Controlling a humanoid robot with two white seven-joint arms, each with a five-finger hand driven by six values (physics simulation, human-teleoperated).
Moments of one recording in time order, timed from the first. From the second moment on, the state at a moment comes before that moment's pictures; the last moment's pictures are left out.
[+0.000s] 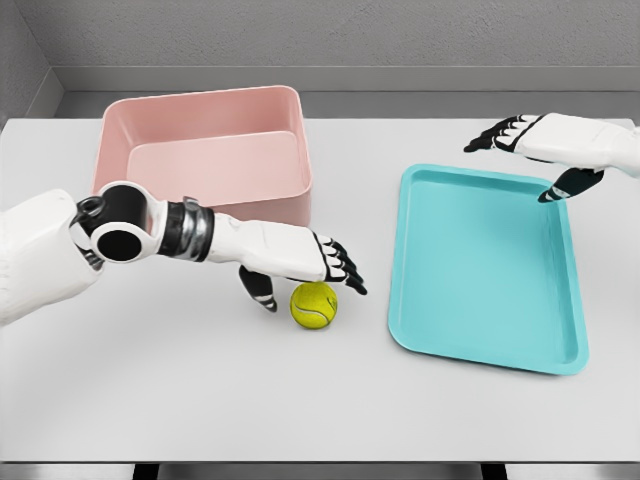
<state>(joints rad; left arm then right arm) -0.93 0.62 -1.14 -1.60 -0.19 -0.46 -0.61 -0.78 -0.92 0.67 -1.34 0.23 -0.61 0.55</state>
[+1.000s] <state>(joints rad) -0.87 0.59 -1.13 -1.56 -0.22 -0.46 -0.61 -0.78 -0.92 0.67 -1.34 0.23 -0.61 0.55</state>
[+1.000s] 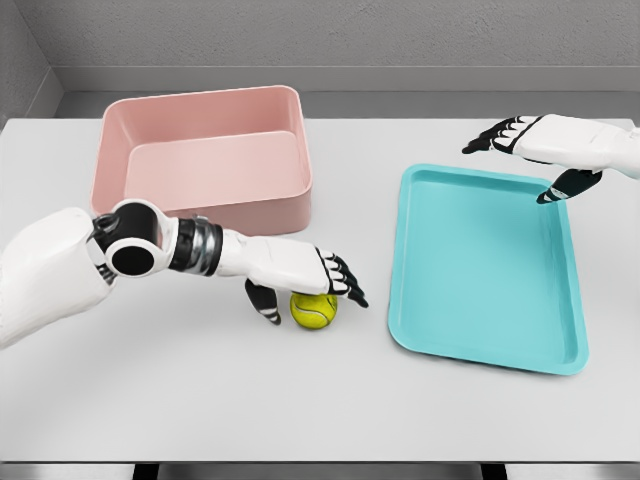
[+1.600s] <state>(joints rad) -0.86 0.59 -1.13 -1.55 -0.24 -0.46 -0.61 -0.78 -0.92 0.67 -1.34 0.23 -0.61 0.55</state>
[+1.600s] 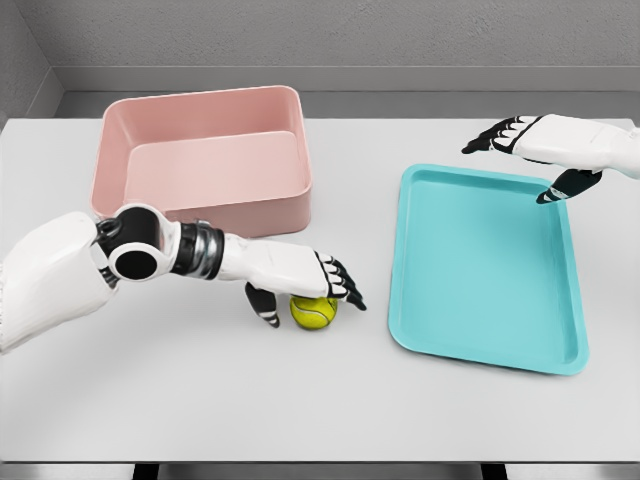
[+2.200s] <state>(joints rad) -0.85 0.58 -1.12 -1.54 -0.28 -0.48 -0.61 -0.77 -0.92 0.67 -1.34 0.23 -0.61 0.55</state>
